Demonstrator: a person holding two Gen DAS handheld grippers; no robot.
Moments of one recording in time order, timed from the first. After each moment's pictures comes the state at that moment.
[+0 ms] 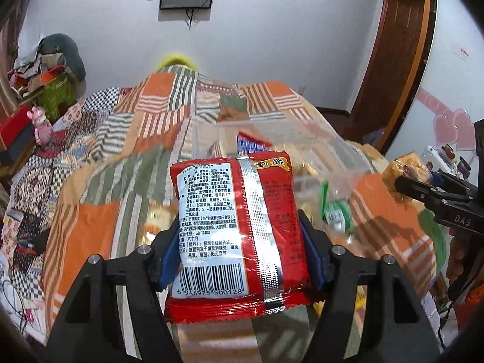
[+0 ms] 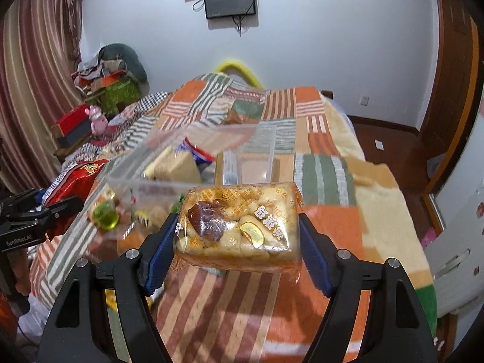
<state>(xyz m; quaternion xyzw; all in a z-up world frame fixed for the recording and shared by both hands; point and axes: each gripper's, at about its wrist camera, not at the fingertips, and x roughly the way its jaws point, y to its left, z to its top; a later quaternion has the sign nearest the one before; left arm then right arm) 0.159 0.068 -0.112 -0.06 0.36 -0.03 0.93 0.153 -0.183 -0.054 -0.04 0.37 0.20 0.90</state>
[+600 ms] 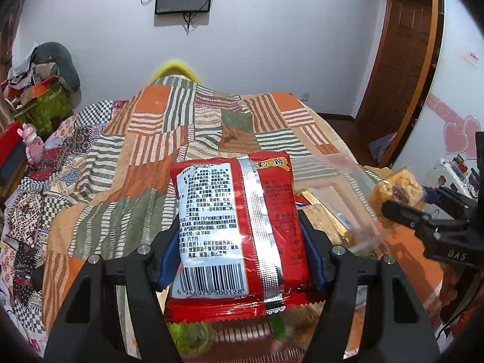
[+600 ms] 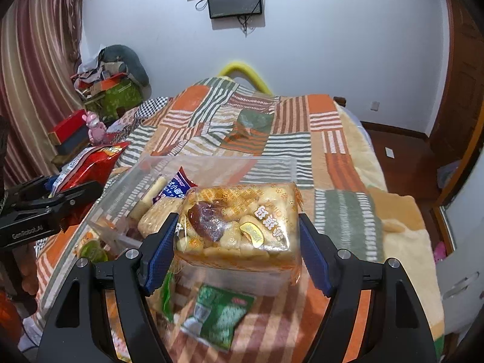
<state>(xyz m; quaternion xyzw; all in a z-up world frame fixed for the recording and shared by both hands) 0.263 0.079 -0.115 -0.06 0.36 -0.03 0.93 0.219 -0.145 -0.067 -0.04 0.38 0.22 0.90</state>
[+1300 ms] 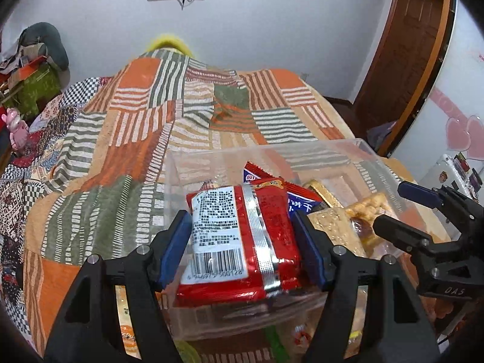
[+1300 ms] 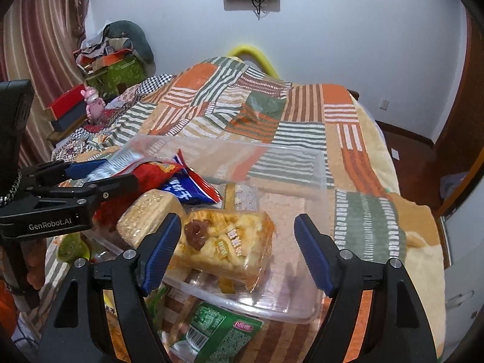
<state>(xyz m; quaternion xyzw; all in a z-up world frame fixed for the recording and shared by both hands) 0.302 0.079 -0.149 -0.07 0.40 -0.05 0.91 0.236 -0.129 -0.084 -0.08 0.40 0.23 0.88</state>
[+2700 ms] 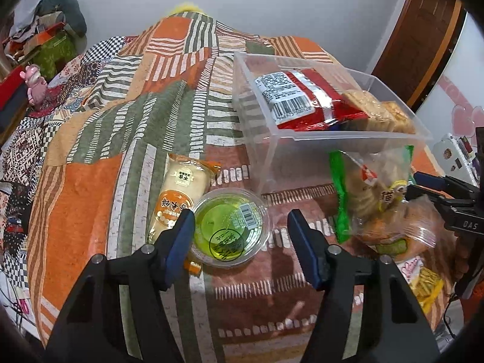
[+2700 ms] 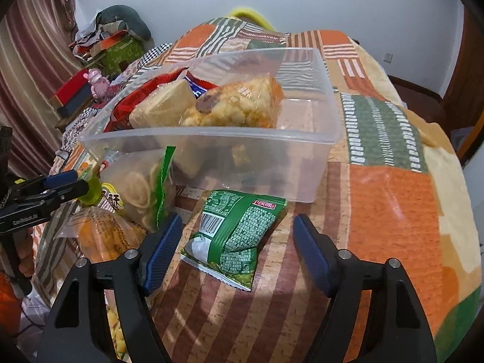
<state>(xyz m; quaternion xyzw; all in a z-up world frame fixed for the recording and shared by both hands) 0.202 0.123 -0.205 -0.09 0.46 -0.03 0.88 0.189 -0.147 -0.131 -0.04 0.48 0.23 0.84</state>
